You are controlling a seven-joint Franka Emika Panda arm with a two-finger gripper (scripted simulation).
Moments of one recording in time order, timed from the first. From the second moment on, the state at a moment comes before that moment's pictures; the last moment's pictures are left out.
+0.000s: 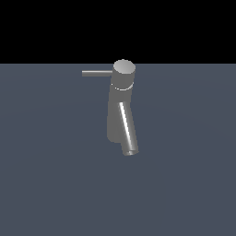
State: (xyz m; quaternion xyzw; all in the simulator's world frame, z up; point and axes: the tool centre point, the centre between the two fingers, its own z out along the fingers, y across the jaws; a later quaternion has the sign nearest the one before) arm -0.248 0.010 0.498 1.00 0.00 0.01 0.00
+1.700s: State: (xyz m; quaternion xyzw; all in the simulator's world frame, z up) arm -0.192 0.054 0.397 0.95 -0.28 0.09 -0.10
